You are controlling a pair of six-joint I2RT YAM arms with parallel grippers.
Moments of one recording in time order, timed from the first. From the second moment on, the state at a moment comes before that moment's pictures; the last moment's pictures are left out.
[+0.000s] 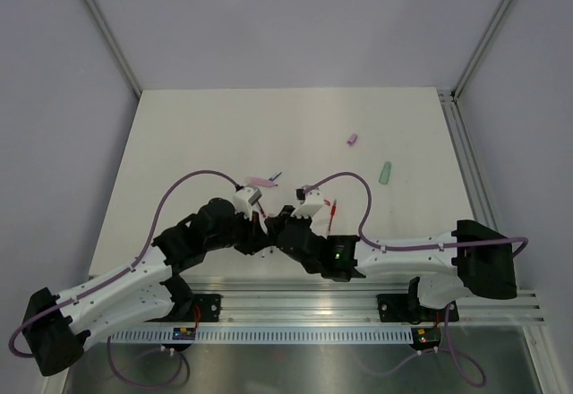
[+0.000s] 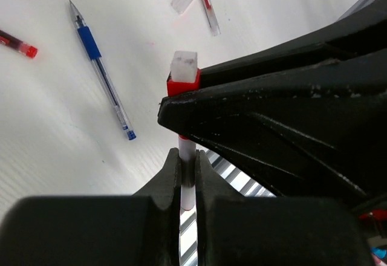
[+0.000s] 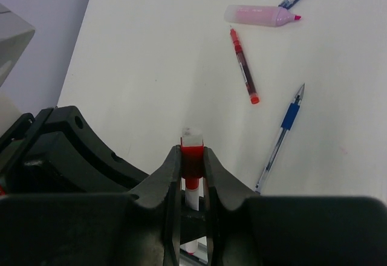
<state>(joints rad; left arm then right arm) -0.83 0.80 0.52 -0.30 0.17 -0.52 1.37 1.46 0.86 0.08 0.77 1.00</state>
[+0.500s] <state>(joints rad) -0.82 0.82 0.47 -0.13 0.22 -0.57 1.32 1.38 0.81 0.08 0.72 0.99</state>
